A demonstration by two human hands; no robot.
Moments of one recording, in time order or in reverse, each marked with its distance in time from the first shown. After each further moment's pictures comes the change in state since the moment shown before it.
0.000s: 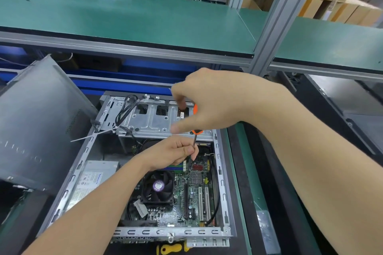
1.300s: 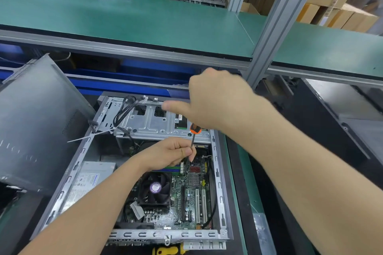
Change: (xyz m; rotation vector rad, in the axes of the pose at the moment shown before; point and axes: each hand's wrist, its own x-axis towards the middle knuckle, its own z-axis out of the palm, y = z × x) left_hand 0.000 -0.002 -0.003 0.025 0.014 -0.017; right_hand 0.008 -0.010 0.013 -0.106 0.177 0.338
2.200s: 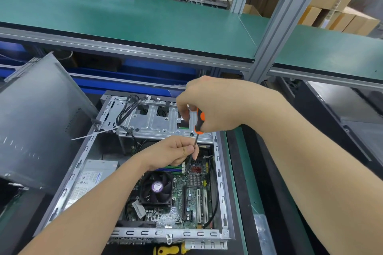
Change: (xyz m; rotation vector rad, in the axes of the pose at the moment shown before) left_hand 0.002 0.000 -0.001 -0.089 -0.049 0.028; right_hand 0.006 0.016 -0.007 0.050 -0.287 -0.436
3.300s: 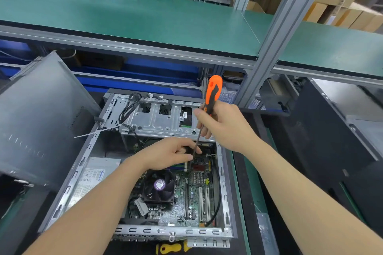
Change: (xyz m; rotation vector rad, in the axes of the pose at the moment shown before) left_hand -0.010 -0.003 -0.009 0.490 0.074 -0.088; right_hand 0.010 0.023 0.123 0.847 0.562 0.262
